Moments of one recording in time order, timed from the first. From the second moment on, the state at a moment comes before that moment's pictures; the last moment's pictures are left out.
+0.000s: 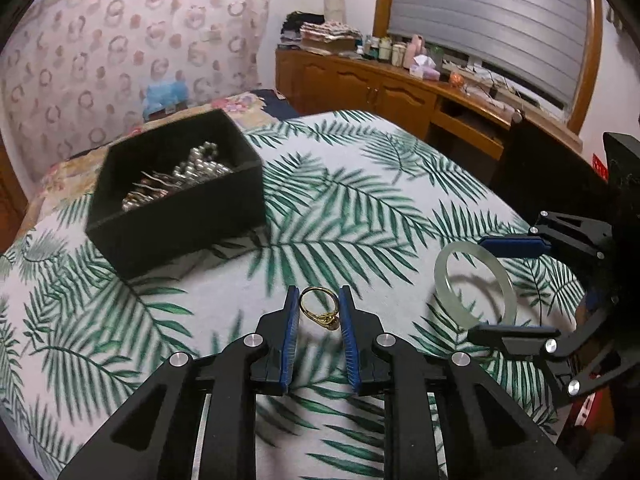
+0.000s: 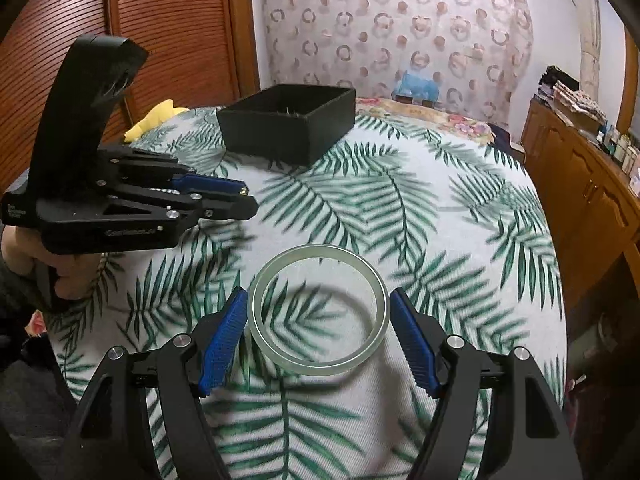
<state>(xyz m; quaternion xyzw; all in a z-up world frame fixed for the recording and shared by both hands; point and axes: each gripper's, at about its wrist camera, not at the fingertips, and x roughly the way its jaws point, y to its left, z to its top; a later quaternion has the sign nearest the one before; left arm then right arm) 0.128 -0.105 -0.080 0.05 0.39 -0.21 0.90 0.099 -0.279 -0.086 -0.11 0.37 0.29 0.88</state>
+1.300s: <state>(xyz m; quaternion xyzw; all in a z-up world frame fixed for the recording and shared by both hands) 0.221 0.006 -0.036 -0.01 0.34 -0.09 0.94 0.257 -0.184 -0.033 -0.15 0.33 0.33 0.87</state>
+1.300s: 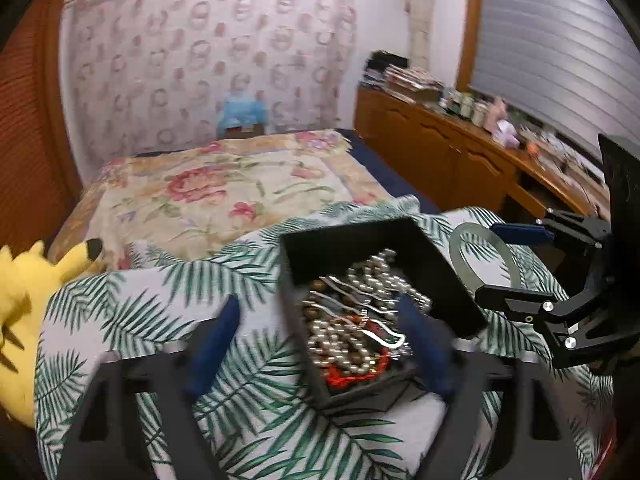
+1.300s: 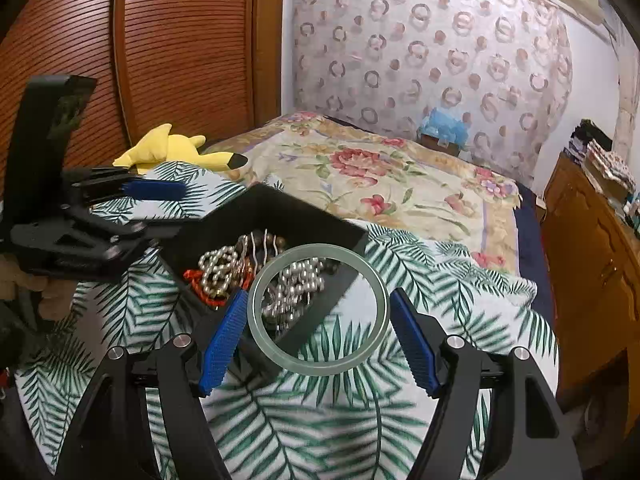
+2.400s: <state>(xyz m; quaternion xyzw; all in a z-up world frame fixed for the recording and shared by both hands) 0.133 0.017 -0.022 -0.01 0.33 -0.01 0.94 0.222 -0.187 -0.037 -0.08 0.33 0.25 0.91</state>
